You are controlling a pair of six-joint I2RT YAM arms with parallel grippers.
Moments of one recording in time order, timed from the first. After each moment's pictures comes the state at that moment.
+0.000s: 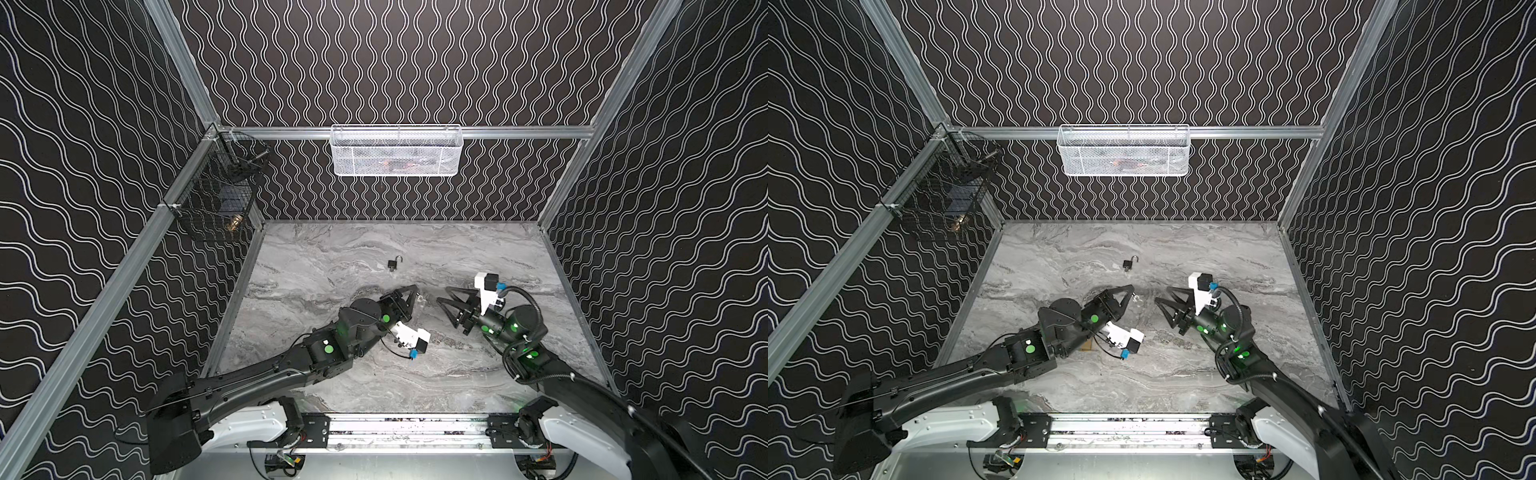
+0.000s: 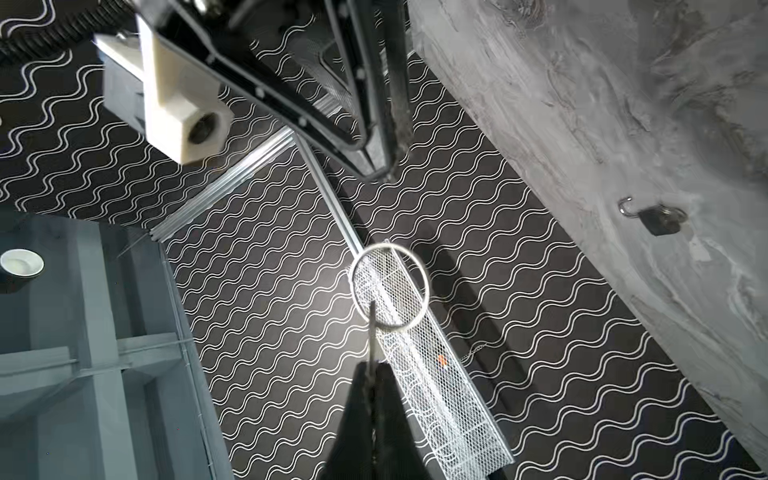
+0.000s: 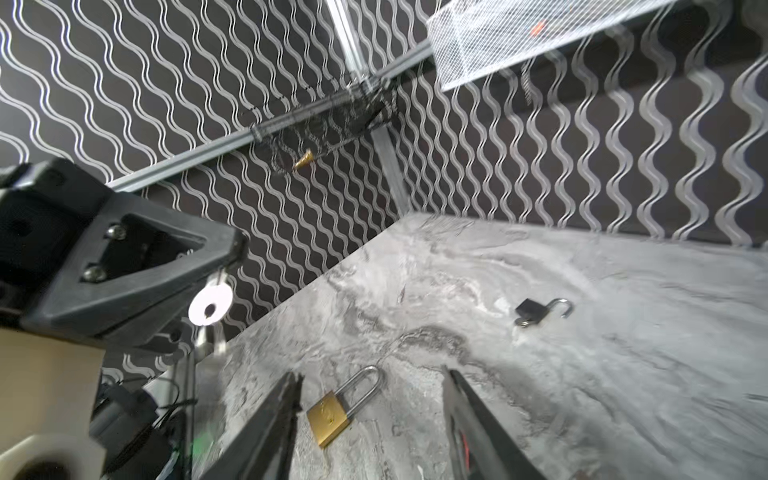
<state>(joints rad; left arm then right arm) -1.05 1.11 0.83 0.17 -0.34 2.09 0.48 0.88 0.35 0.62 -0.44 0.38</state>
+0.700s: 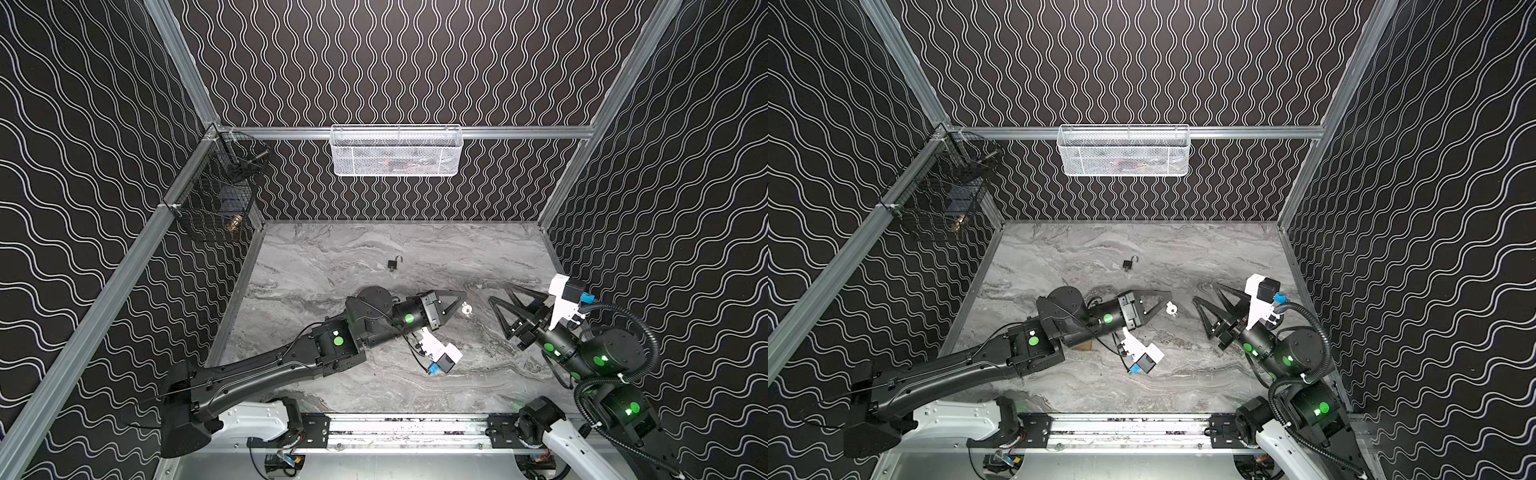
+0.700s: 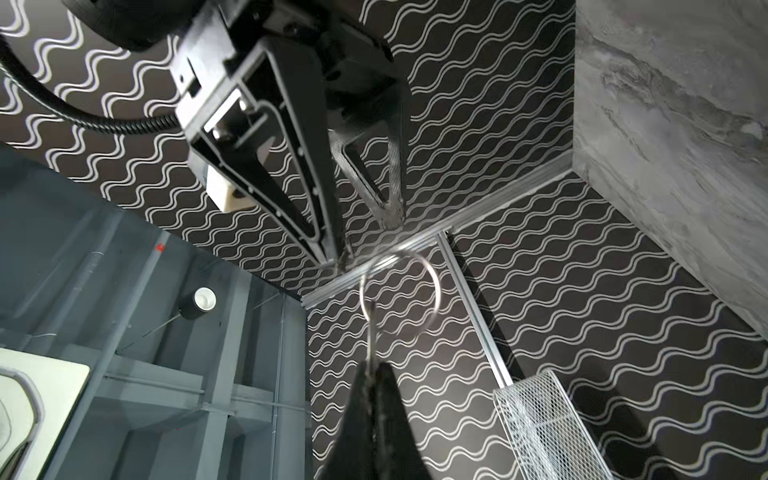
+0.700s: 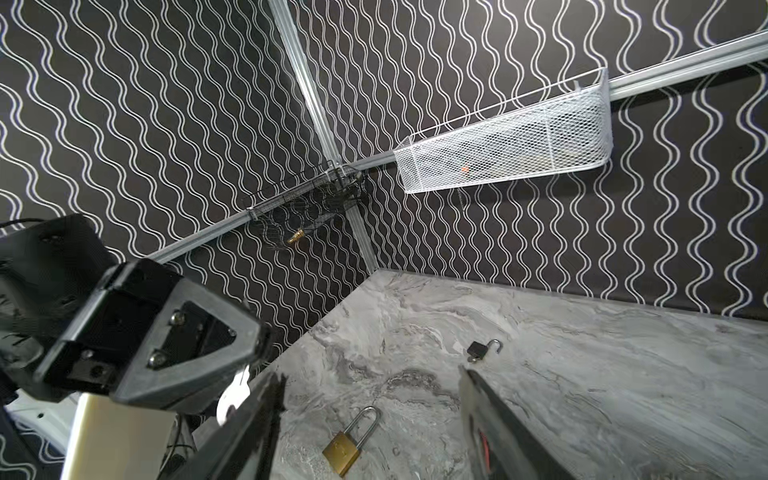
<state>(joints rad) -1.15 1.20 1.06 0.21 0.06 2.11 0.48 0.42 0.79 -0.26 -0.29 0.37</state>
